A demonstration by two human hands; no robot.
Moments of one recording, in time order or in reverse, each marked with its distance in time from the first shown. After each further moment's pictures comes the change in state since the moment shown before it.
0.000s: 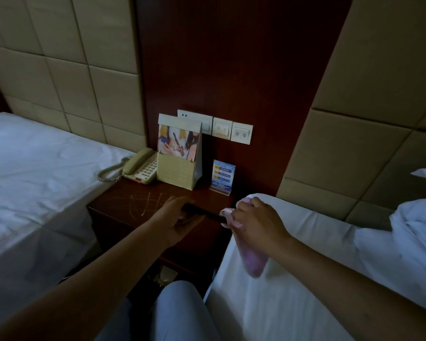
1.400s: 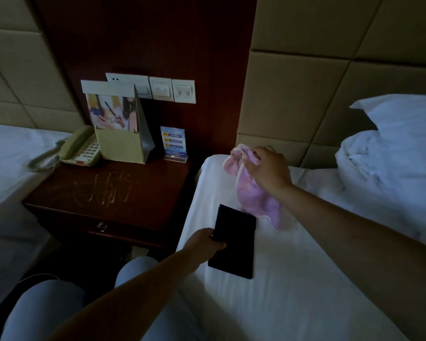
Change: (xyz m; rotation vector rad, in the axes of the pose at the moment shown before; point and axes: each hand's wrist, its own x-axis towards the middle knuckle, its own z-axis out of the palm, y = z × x) left_hand 0.067 -0.227 0.042 1.178 -0.210 -0.058; right_hand -0.073 0.144 -0.019 0.112 -0.118 0.803
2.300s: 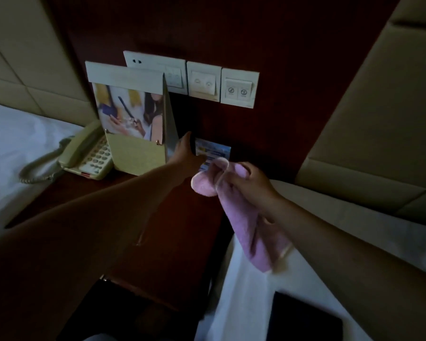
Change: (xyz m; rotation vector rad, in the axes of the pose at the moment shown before) left_hand 0.253 0.118 -0.277 0.099 0.517 0.267; right_hand 0.165 -0.100 0.197 0.725 -0.429 0.228
